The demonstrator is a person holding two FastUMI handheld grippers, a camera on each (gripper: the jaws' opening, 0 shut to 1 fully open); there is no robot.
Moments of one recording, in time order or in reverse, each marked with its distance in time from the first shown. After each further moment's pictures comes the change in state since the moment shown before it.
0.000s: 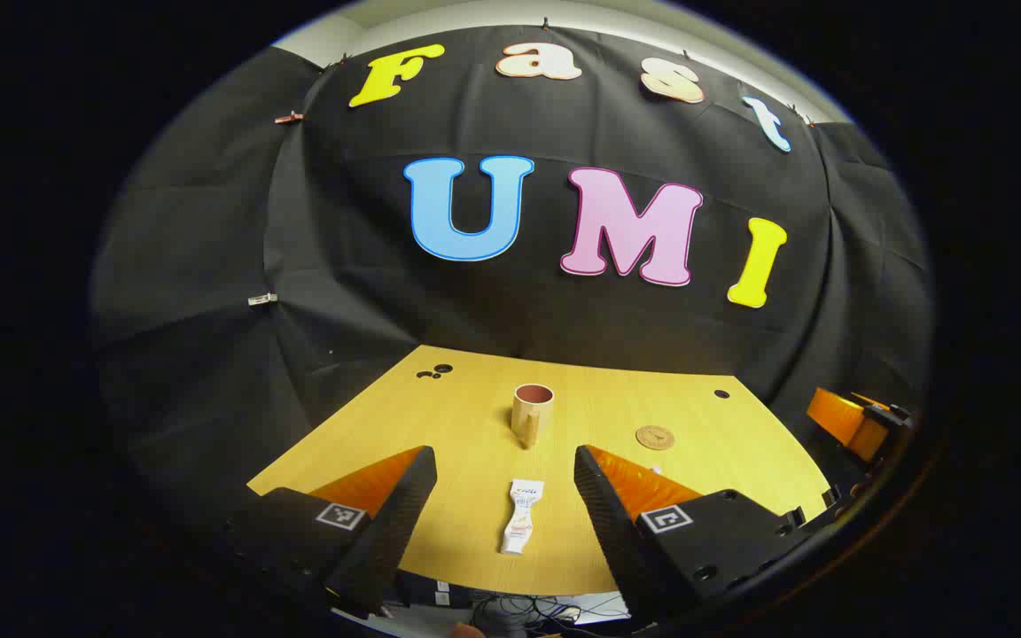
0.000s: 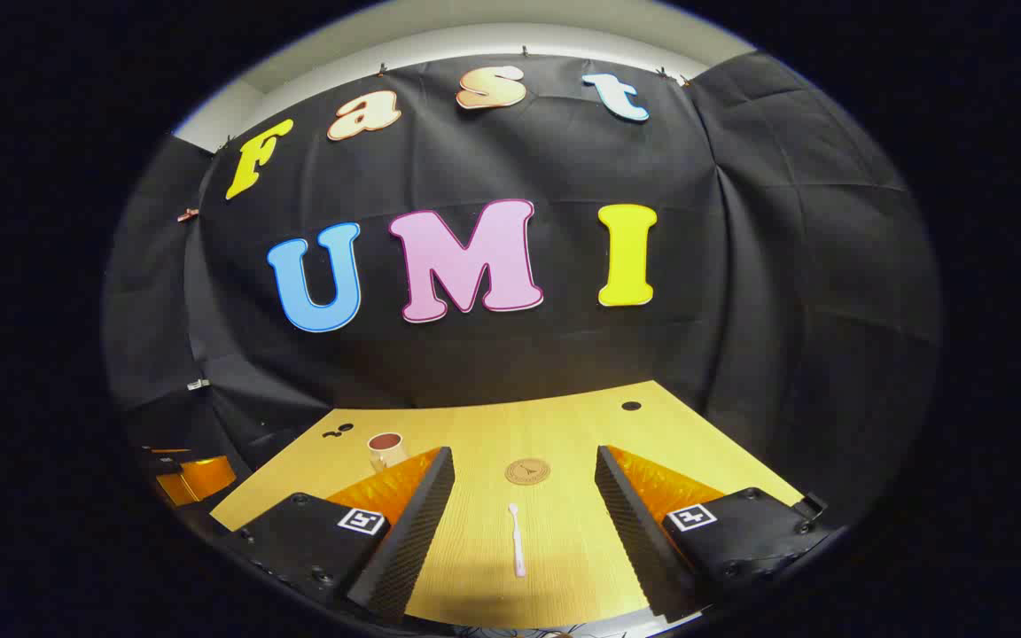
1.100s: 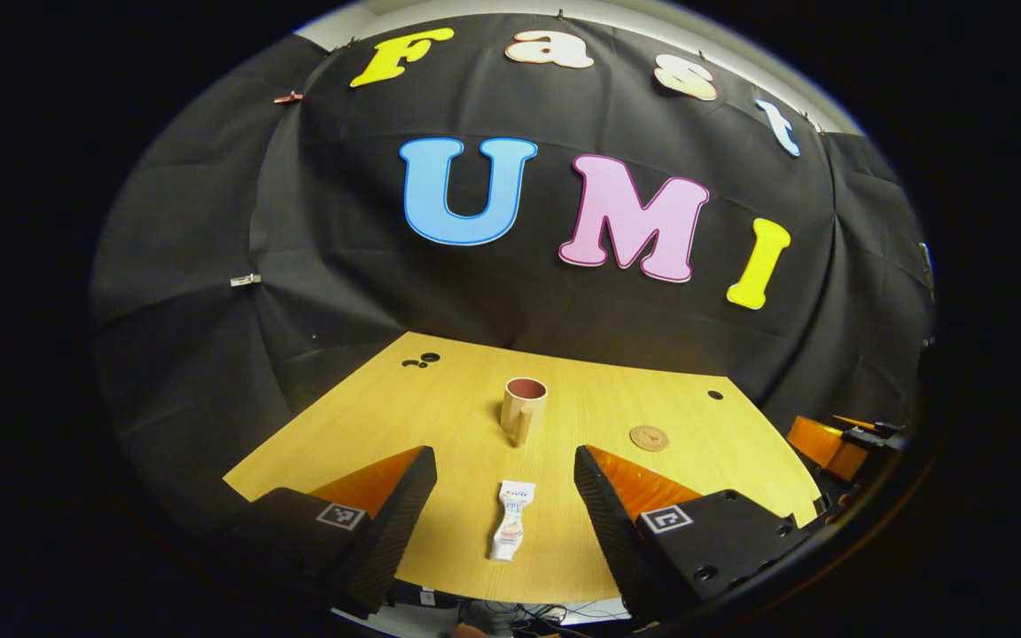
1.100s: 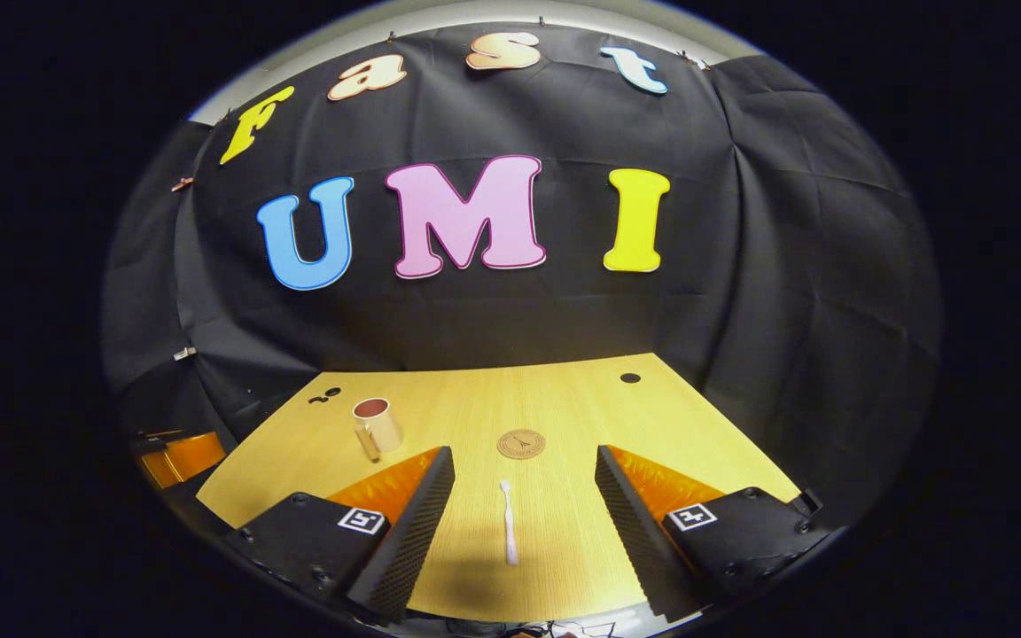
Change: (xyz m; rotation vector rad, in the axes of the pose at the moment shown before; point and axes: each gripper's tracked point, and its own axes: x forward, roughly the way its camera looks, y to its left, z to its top) left arm 0.038 -0.001 -0.015 -0.047 0.059 -0.055; right arm 0.030 0.000 -0.031 -0.066 0.128 -0.027
